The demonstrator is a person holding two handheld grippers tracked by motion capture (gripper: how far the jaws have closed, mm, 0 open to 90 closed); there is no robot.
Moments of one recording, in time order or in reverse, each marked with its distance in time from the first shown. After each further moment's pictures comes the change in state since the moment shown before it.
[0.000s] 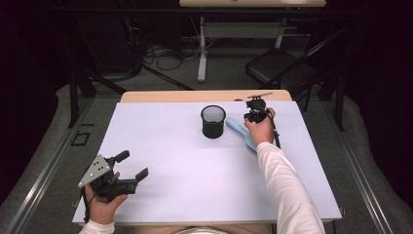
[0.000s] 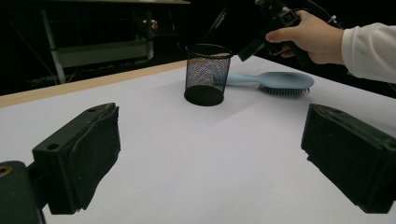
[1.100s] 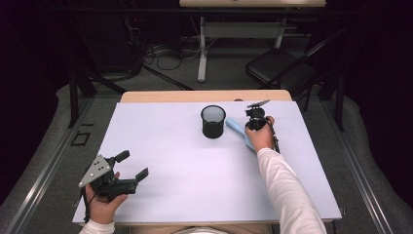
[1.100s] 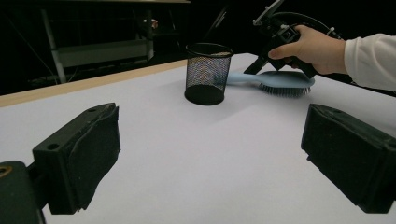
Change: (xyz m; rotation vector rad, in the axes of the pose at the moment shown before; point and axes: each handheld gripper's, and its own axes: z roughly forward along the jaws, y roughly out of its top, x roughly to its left) left arm 0.000 0.000 0.000 0.003 0.002 0.004; right arm -0.005 -0.024 0.018 0.151 -0.019 0.008
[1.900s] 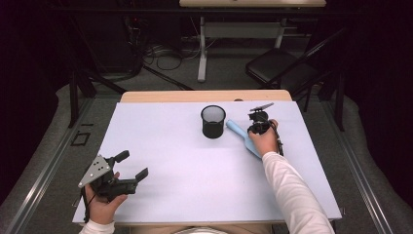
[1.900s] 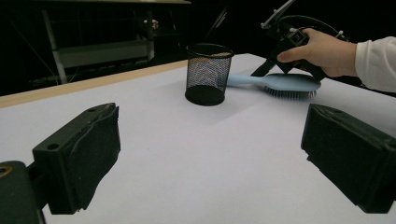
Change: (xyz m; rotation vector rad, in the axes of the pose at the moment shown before) left arm 0.000 0.000 0.000 -0.004 0.002 0.000; right arm -0.008 -0.014 -0.006 0.006 0.033 -0.018
